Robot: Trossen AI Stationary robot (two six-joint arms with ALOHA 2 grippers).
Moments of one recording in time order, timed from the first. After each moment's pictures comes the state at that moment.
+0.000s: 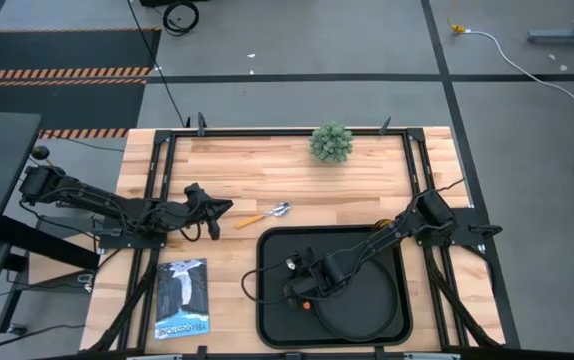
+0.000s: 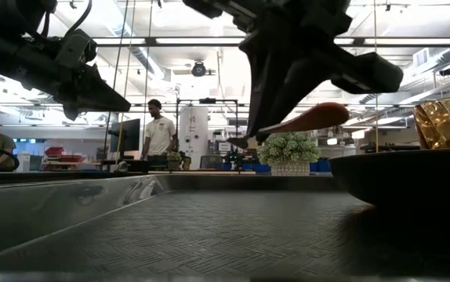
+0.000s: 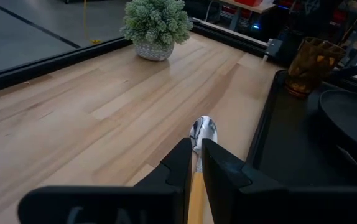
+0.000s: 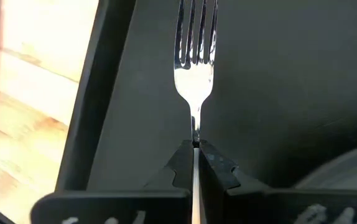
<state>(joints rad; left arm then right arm) -0.20 0.79 0.16 0.30 -0.63 -0.44 0.46 2.09 1.64 -0.80 0.31 1.70</state>
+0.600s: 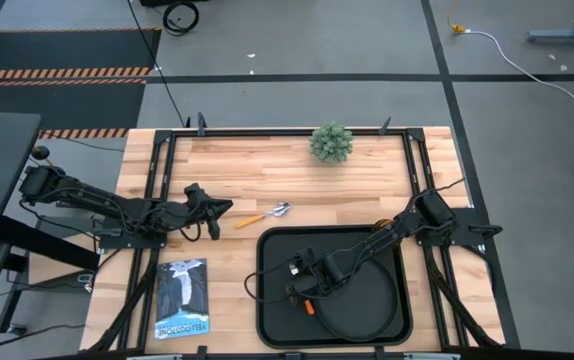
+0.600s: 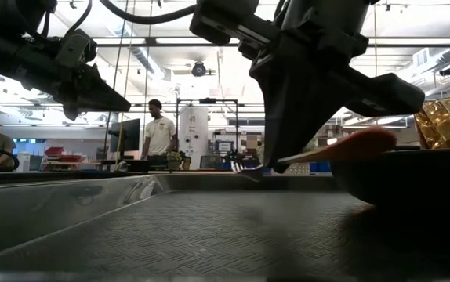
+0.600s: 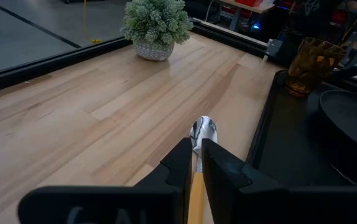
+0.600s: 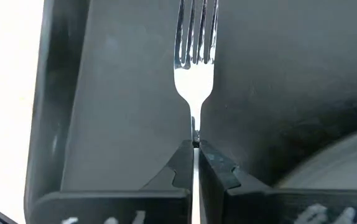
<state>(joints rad) -0.20 0.79 0.16 0.30 -0.63 -0.44 0.45 2.09 1.55 -0.71 0.18 1.71</state>
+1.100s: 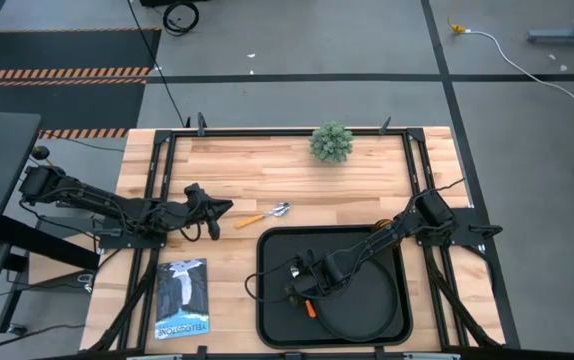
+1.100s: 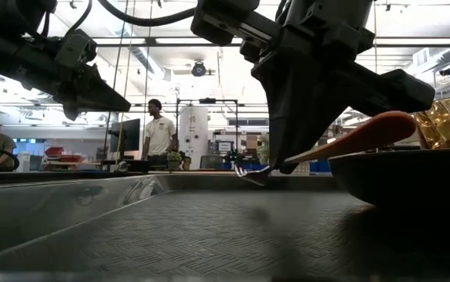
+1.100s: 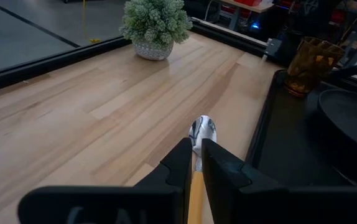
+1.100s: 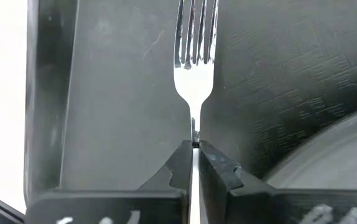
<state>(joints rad) -0.20 0.79 0.16 0.30 -0.63 -0.44 0.45 2.09 1.55 -0.71 0.13 1.73</state>
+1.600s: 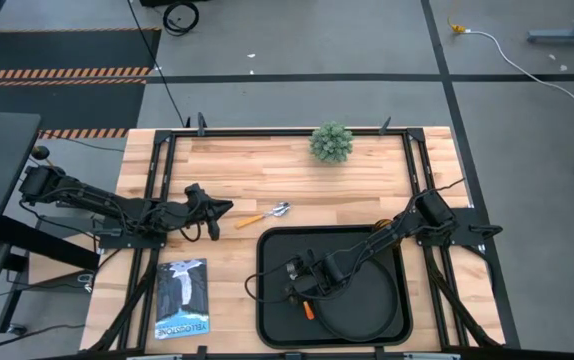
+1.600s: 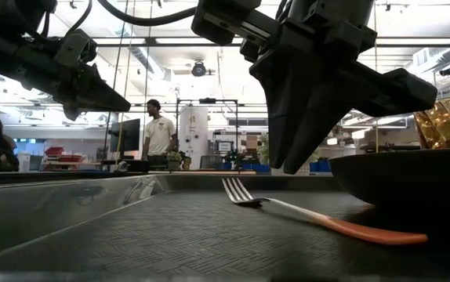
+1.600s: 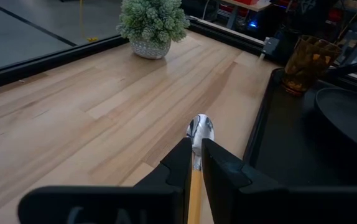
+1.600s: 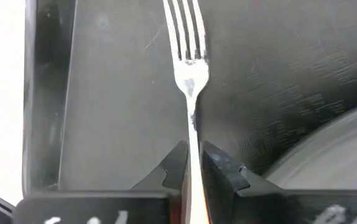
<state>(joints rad) -0.20 0.79 0.16 0.30 -0.61 -0.44 0.46 2.09 1.55 -0.71 0.12 1.73</state>
